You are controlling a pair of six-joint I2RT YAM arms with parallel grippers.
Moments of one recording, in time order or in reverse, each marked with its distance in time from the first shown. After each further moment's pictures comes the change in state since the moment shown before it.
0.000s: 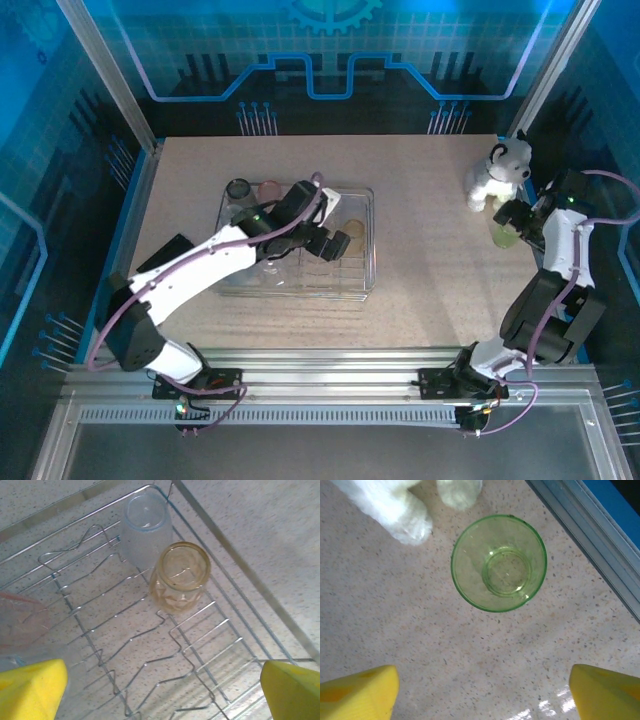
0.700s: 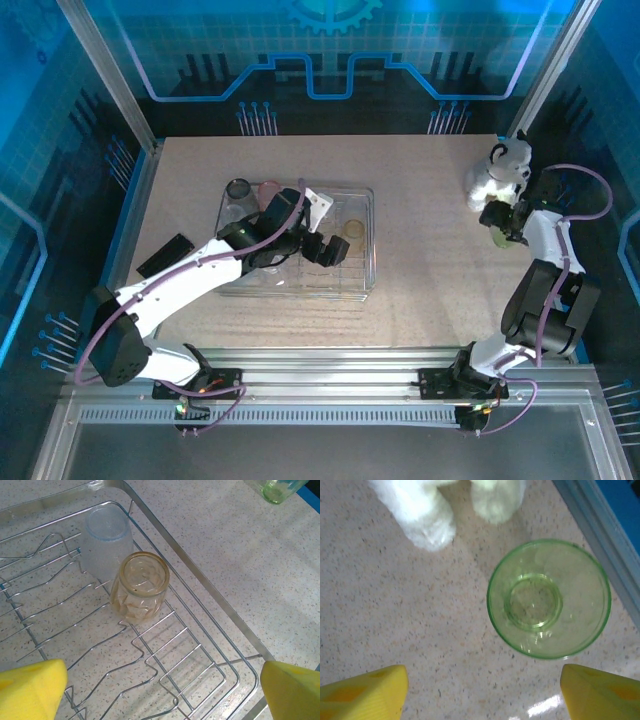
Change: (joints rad) left arm 0.037 -0.090 -0.160 0.191 0.164 -0.021; right arm 0.105 0.033 -0.113 0.258 0.065 -0.095
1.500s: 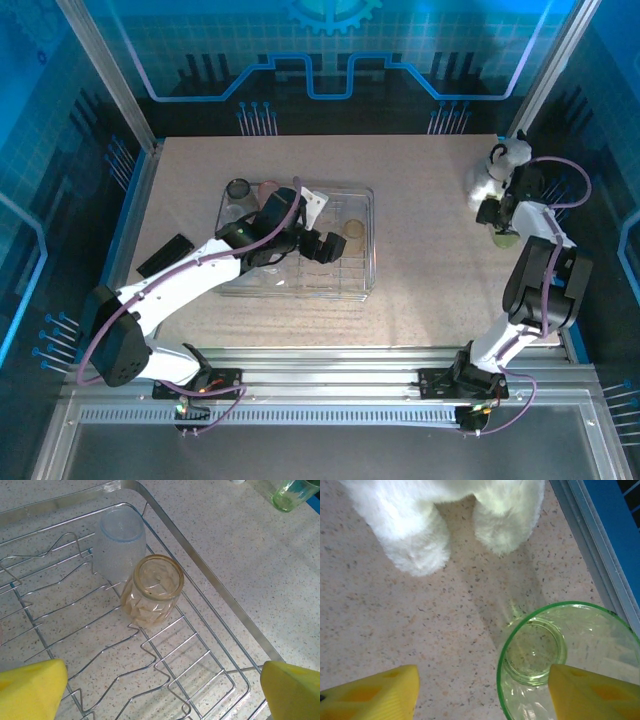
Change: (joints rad) left arm 0.030 0.000 -0.031 0.044 0.006 -0.010; right arm 0.066 0.161 0.037 0.114 0.140 -0.085
